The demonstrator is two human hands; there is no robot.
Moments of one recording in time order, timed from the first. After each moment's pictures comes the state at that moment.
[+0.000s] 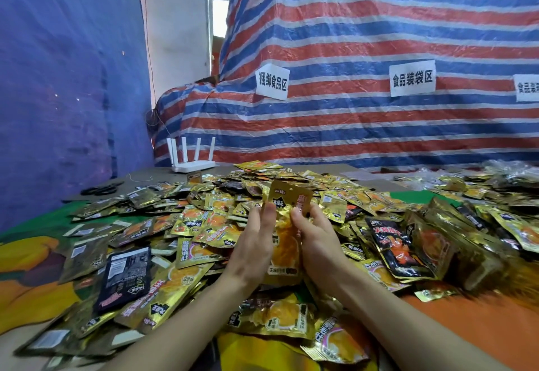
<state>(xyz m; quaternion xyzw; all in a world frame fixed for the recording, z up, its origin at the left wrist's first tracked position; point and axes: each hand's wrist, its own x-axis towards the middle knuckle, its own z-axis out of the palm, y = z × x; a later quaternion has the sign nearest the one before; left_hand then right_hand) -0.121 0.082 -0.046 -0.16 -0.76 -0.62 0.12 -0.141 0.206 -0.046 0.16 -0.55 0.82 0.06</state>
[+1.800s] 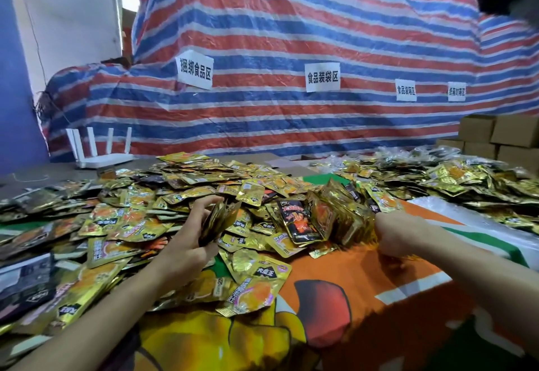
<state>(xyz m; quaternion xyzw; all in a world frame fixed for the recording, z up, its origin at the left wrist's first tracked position) -0.096 0.089 -0.046 -0.35 -0.73 -0.59 0.05 -0.042 0.451 -0.005 -0.19 -0.97 -0.12 0.01</state>
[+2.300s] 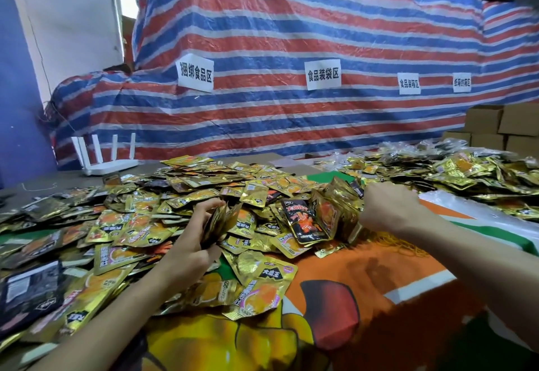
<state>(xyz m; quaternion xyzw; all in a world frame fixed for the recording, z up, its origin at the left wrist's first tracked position) -0.105 0.084 -0.046 -0.32 -0.77 -0.55 0.04 -0.041 0.406 0.027 -0.21 -0.96 -0.04 0.16</state>
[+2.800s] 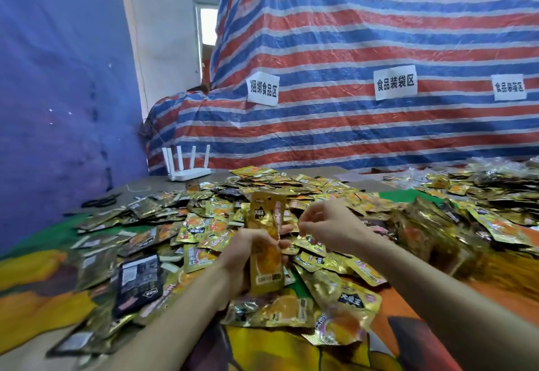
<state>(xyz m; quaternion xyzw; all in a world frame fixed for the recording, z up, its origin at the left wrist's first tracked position) -0.110 0.063 -0.026 -0.11 -0.63 -0.76 -0.15 -0.109 0.252 0.013 0.12 -0.90 0.40 0.11</state>
